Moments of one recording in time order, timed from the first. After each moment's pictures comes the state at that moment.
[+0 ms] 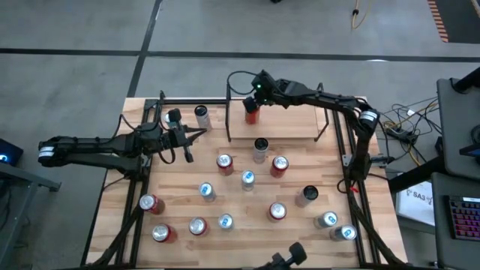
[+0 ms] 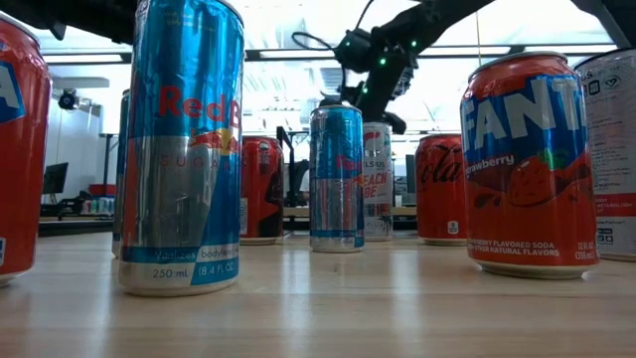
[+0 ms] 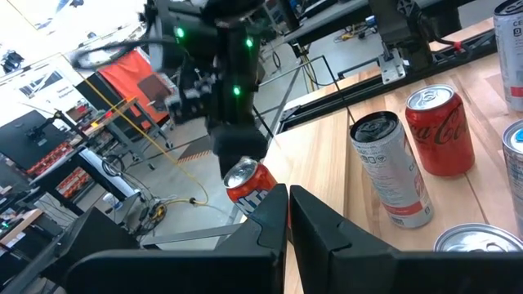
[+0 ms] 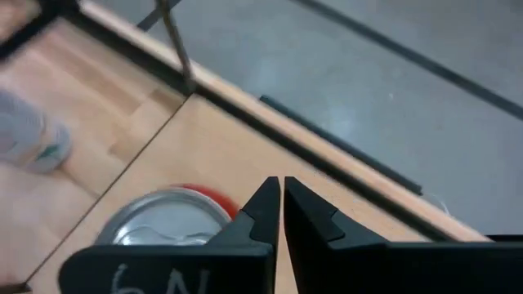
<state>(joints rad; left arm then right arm) 0.12 0.77 0.53 0.12 -0.29 0.51 -0.53 1.89 1.60 -0.56 0.26 0.34</state>
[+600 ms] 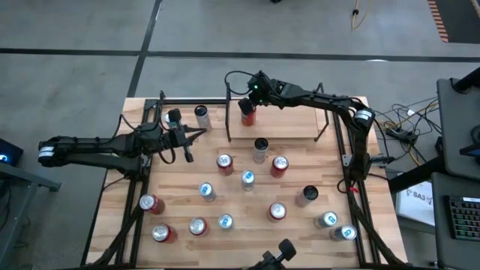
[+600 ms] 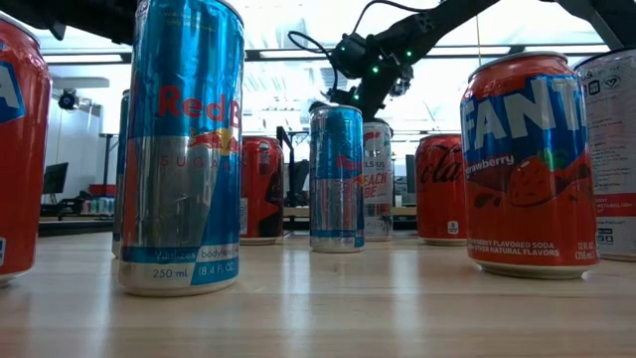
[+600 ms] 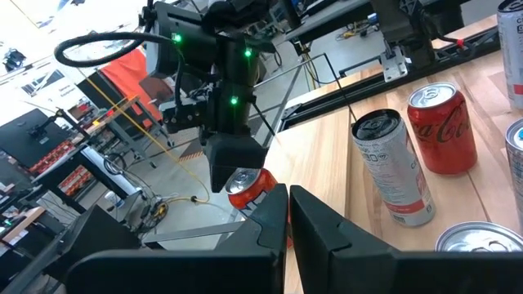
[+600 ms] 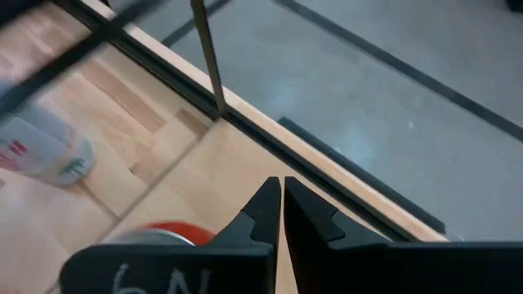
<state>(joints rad) 0.12 0.77 0.53 0.12 -0.30 0.51 -0.52 1.93 1.60 -0.42 0.22 0.26</state>
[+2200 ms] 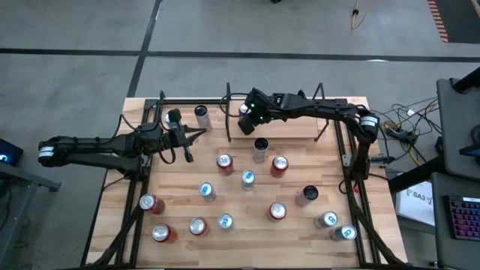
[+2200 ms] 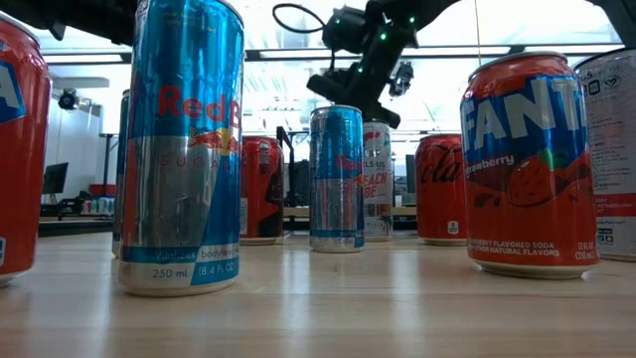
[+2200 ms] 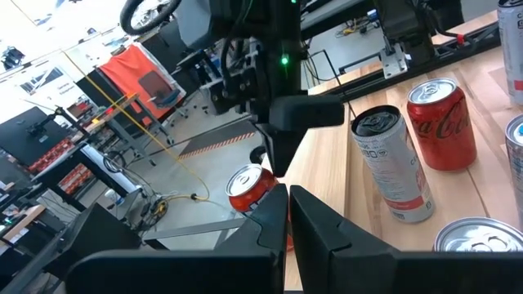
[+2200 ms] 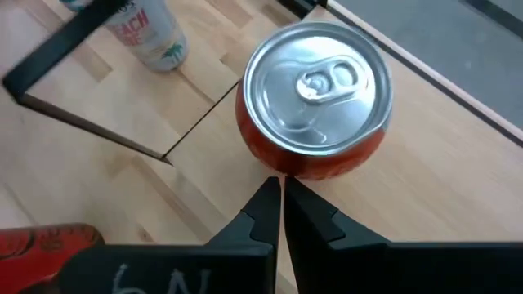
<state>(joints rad) 0.12 0.77 0.53 0.11 -0.30 0.51 -0.37 1.86 1.60 -0.68 0.15 0.42</state>
